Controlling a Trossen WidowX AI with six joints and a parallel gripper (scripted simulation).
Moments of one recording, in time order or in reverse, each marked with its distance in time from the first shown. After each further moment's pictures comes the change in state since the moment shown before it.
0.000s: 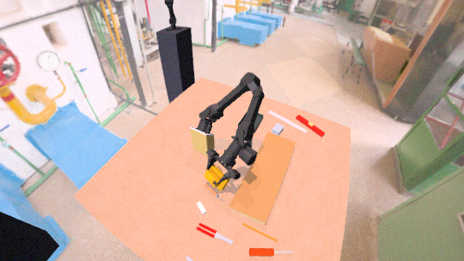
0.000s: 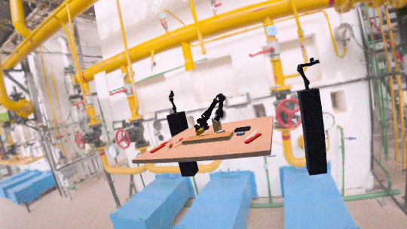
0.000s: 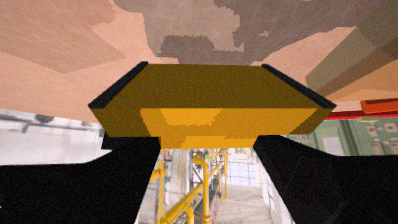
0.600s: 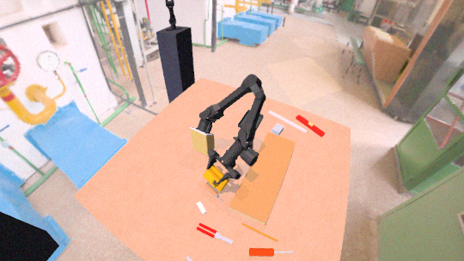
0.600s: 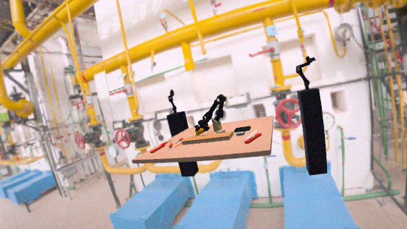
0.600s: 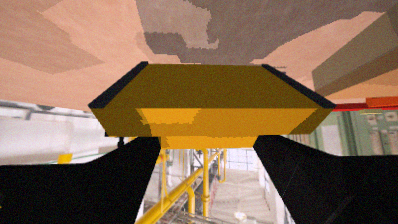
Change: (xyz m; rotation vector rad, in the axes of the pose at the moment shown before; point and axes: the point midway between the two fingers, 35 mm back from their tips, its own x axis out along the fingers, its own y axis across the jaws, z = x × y) arm 0.000 0.001 0.003 0.004 0.105 0.005
